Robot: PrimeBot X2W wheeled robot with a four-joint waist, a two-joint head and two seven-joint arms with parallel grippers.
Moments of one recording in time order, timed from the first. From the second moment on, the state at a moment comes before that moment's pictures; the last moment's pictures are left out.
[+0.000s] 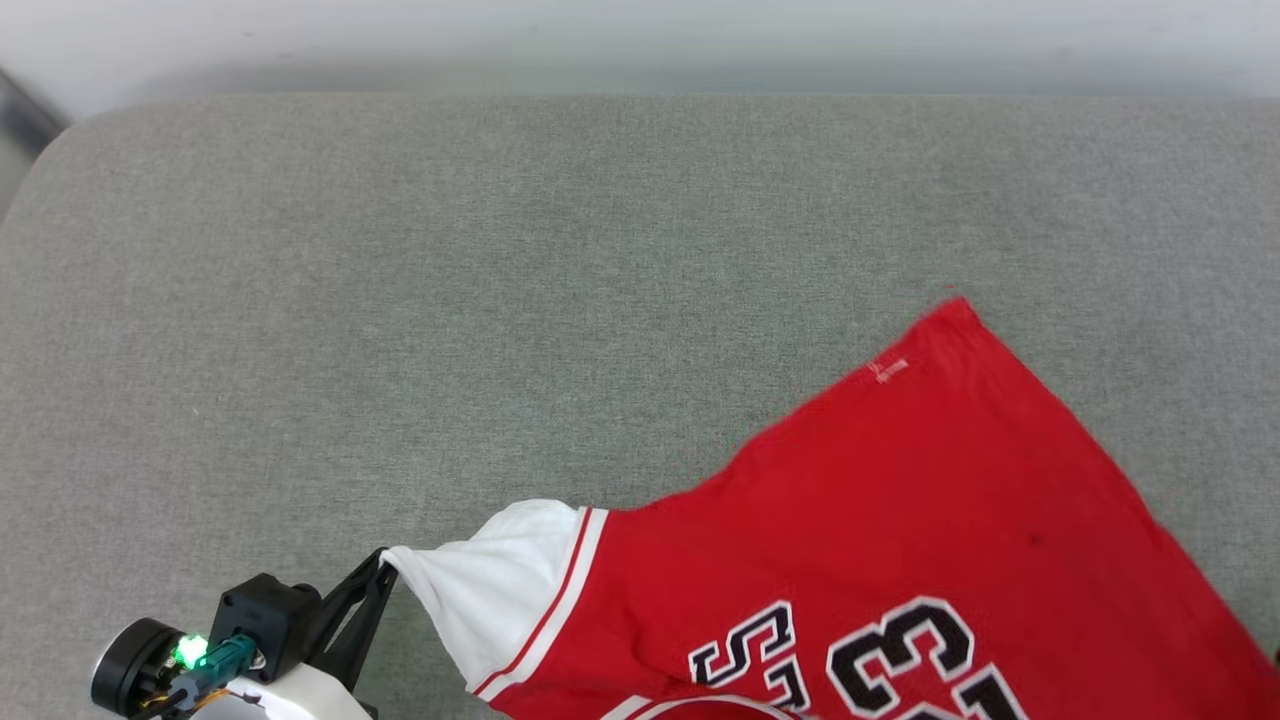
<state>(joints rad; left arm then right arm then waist) -0.33 0.97 -1.06 -0.16 -0.92 0.42 -0.23 0.01 -1.17 0.54 -0.05 1.04 0.13 0.74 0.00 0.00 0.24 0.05</state>
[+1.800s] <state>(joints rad) -0.50 0.83 -1.08 -0.13 -0.82 0.37 -0.20 -0.87 -0.90 0.84 0.11 0.81 0.13 1.01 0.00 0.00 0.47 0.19</state>
